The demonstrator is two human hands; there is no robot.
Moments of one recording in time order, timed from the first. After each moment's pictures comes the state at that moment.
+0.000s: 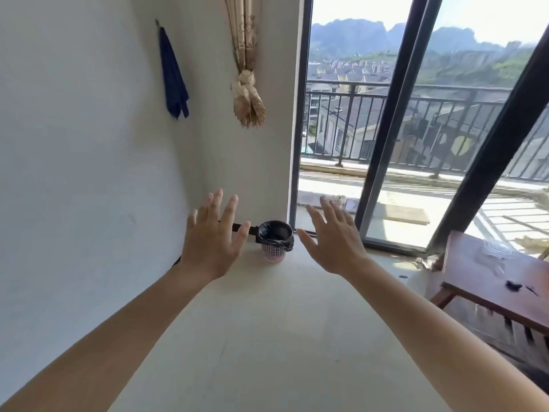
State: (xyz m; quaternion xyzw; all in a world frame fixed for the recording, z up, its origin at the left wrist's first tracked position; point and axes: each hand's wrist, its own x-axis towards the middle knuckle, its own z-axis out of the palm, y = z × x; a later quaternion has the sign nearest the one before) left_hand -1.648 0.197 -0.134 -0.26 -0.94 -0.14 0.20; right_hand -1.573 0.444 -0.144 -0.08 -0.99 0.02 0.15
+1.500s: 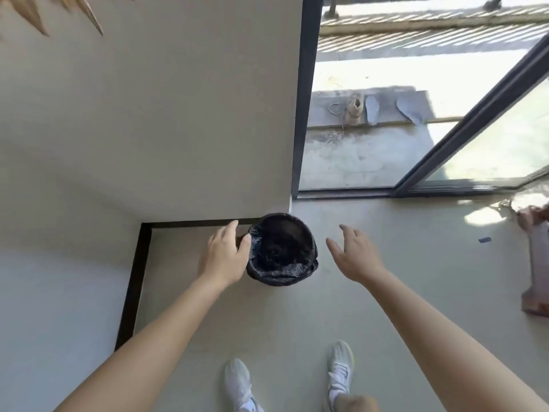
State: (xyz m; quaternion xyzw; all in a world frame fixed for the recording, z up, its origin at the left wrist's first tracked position) left_hand -2.586 0.569 -0.543 -0.21 -0.93 -0.17 -0.23; right_hand -2.423 0.791 -0.579 -0.40 -0.86 0.26 -0.15
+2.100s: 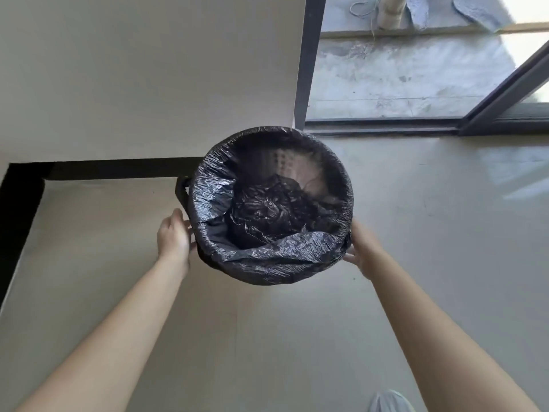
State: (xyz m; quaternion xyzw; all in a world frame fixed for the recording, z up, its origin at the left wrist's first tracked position) left_hand -2.655 0.560 -1.073 0.21 -0.76 -0.57 -0.21; right_hand -2.452 0.818 -1.104 -0.57 -0.50 0.65 -0.07
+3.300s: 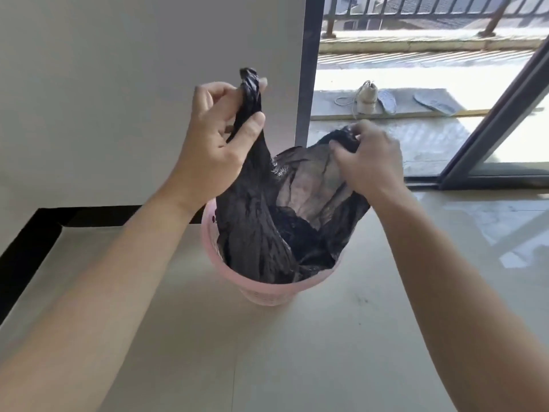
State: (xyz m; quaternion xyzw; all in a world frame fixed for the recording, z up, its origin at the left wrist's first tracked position) left_hand -2.635 0.628 -0.875 -0.45 -0.72 -0.53 0.05; right_hand -2.516 0.825 -0.909 -0.35 -0.86 0.25 0.27
